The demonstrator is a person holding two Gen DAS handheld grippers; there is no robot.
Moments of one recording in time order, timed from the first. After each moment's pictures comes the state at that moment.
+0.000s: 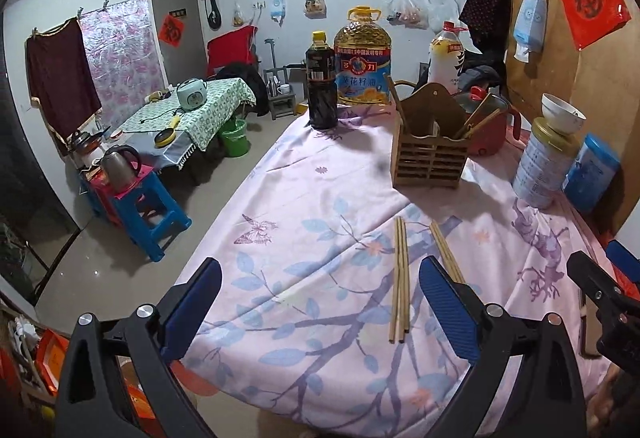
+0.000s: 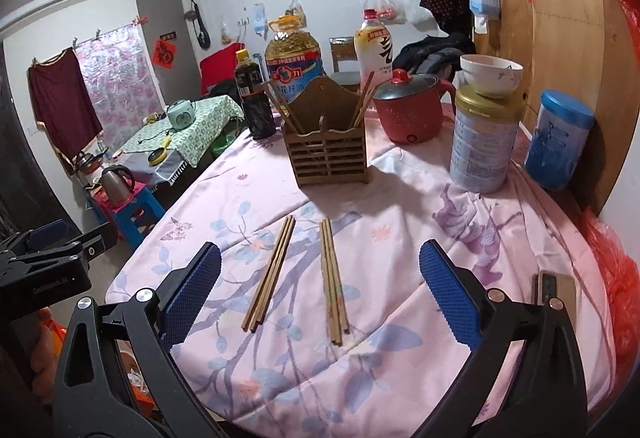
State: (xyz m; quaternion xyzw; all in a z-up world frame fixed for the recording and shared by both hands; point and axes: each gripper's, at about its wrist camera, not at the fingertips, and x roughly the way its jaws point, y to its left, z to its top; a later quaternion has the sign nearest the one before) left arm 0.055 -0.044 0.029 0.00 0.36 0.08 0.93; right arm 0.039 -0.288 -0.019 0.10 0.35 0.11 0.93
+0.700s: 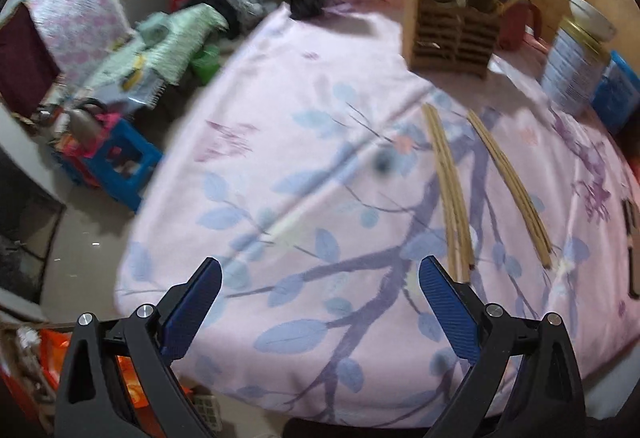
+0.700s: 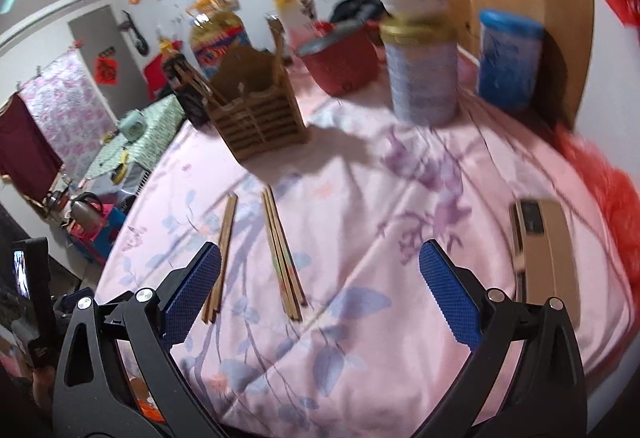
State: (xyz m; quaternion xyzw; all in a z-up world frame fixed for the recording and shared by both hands) left arm 0.114 0.002 -0.098 0.02 0.51 0.02 0.86; right arm 0.042 -0.318 -0.074 0.18 0.43 0.01 0.89
